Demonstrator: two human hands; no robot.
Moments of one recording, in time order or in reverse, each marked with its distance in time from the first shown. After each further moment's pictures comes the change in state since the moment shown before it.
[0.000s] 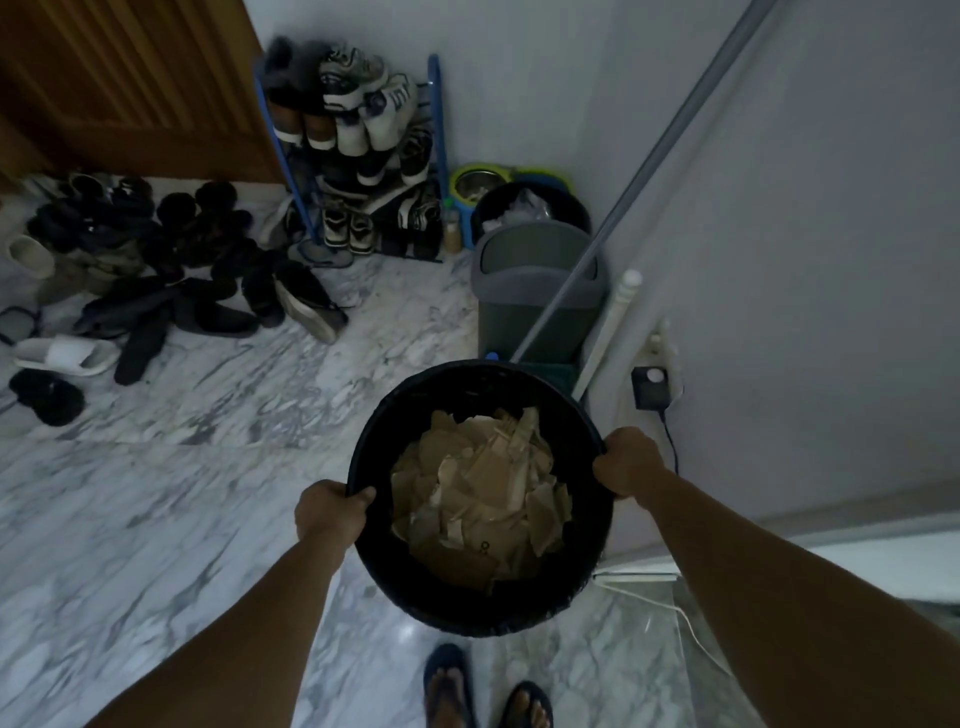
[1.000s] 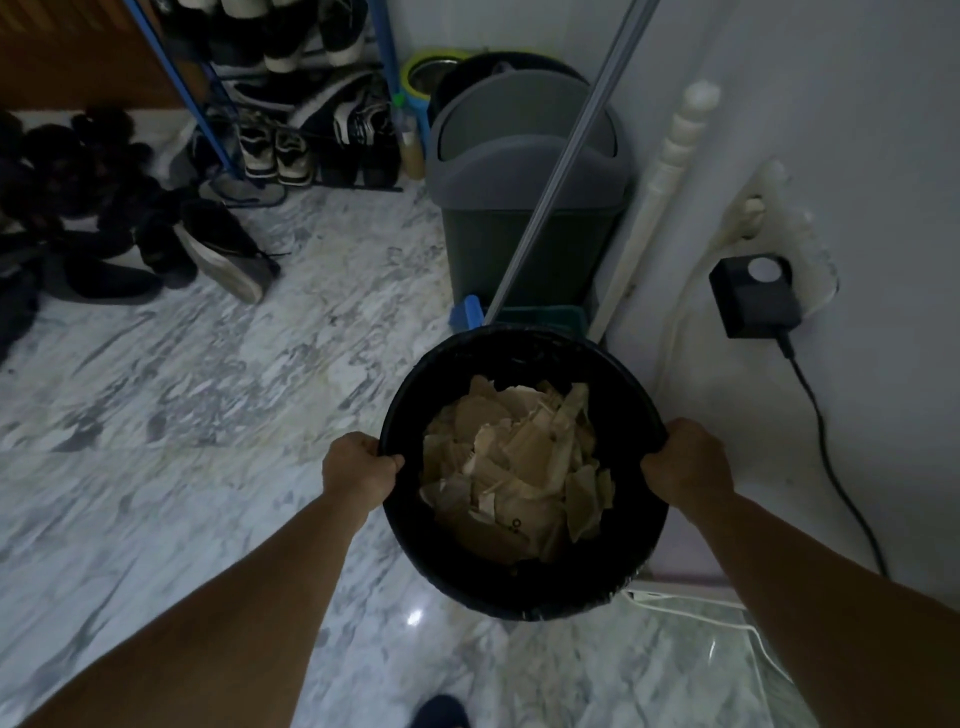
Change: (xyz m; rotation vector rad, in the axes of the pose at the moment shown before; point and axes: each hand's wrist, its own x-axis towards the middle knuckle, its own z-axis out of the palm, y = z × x) left_hand 0.185 -0.009 0.223 0.122 -0.110 0.142; right_hand 0.190 0.127 0.145 0.145 0.234 0.168
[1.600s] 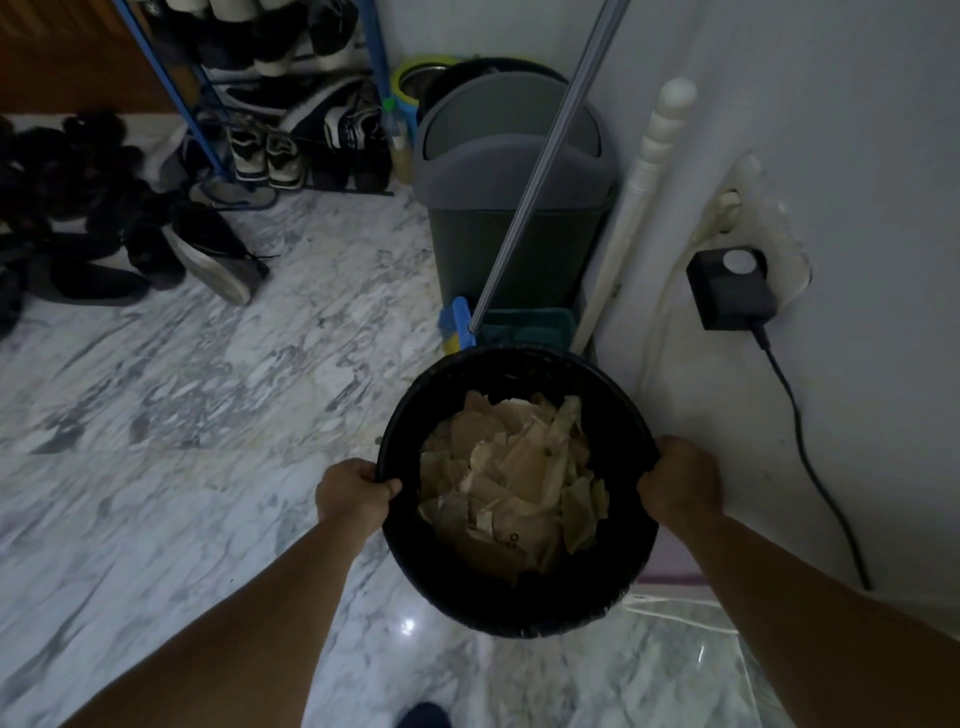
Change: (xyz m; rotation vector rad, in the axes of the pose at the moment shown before) left_hand -0.022 -0.015 0.028 -0.049 0.033 -0.030; right_hand -0.005 0.022 0.008 -0.050 0.053 0.001
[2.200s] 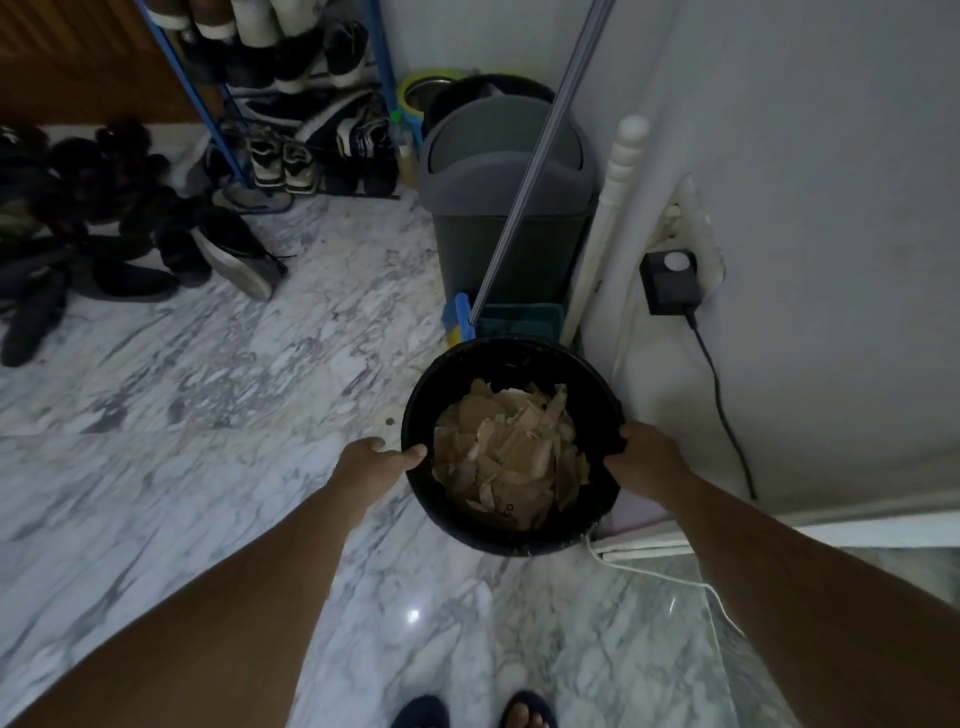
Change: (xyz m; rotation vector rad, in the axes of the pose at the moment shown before) left_hand -0.064 0.018 -0.045 -0.108 -0.305 -0.057; right_hand -0.044 0.004 -0.037 -0.033 -0.281 -0.097
